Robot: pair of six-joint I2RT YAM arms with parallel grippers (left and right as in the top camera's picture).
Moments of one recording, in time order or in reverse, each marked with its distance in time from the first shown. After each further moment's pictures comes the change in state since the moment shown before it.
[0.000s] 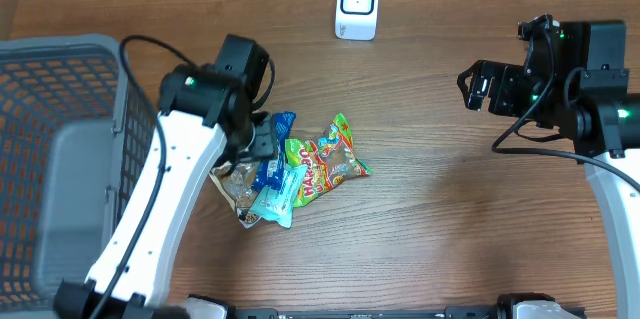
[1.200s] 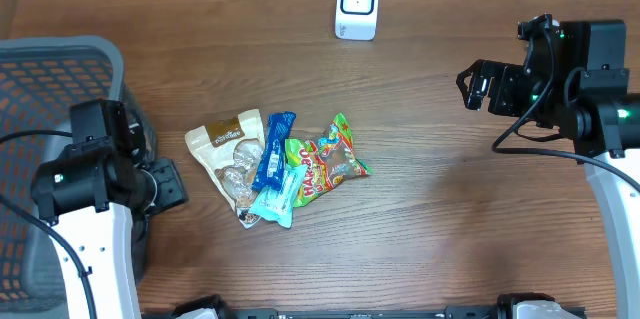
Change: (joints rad) left arm 0.560 -0.325 -0.238 0.027 0.028 0.278; right arm 0.000 0.000 0.000 0.000 -0.008 0.001
